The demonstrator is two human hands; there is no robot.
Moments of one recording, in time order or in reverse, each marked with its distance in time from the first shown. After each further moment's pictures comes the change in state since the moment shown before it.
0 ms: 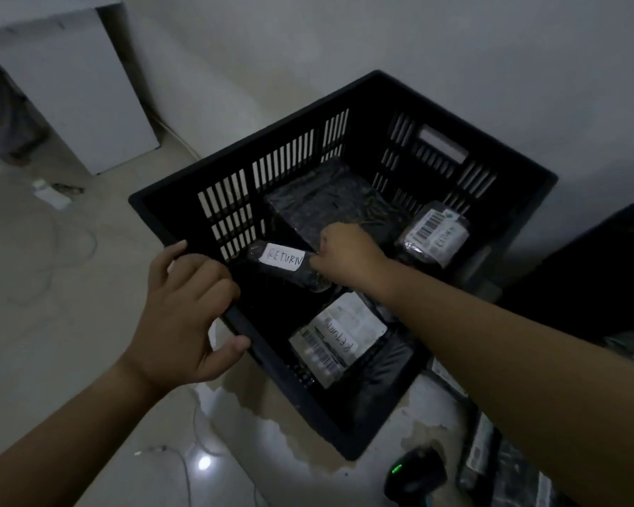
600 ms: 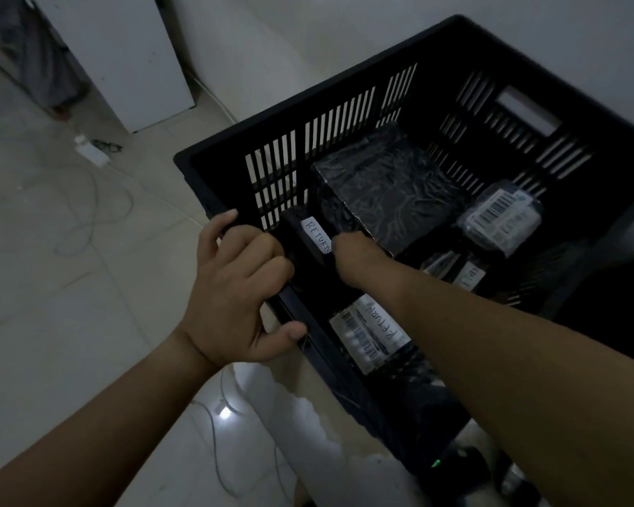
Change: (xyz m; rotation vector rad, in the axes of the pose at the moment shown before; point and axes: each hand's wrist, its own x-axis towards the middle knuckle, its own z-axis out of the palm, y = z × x) left_hand -0.003 -0.005 0.016 -0.058 0.123 -0.019; right_hand 0.051 -0.014 0.090 -0.348 -0.259 0.031
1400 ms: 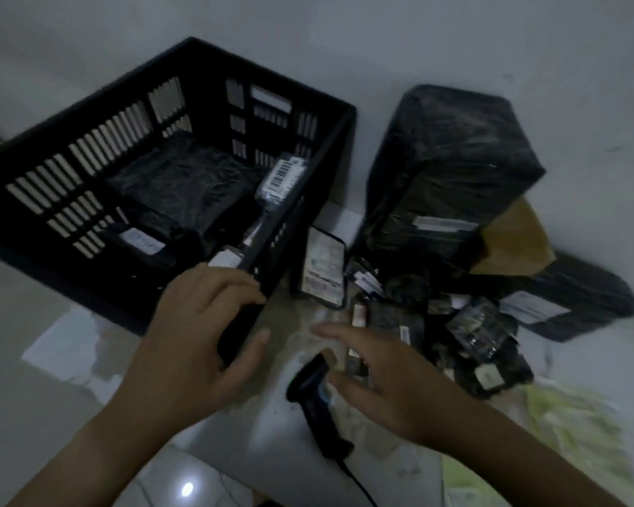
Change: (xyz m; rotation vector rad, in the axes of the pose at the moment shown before) left_hand 0.023 0.194 -0.026 -0.404 -0.315 0.053; right_hand -0.379 0.131 0.047 0.673 0.159 -0.048
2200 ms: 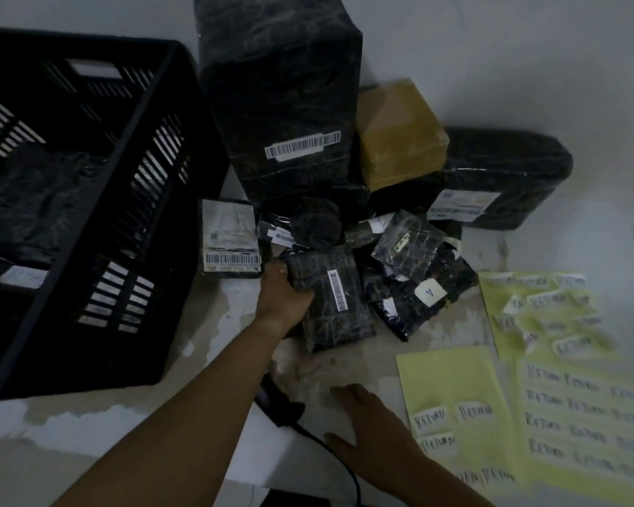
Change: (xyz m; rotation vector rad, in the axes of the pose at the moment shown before) left_hand 0.049 0.064 0.291 -0.459 -0.522 -0.854; right_hand -0.092 0.195 0.179 0.121 0.048 0.403
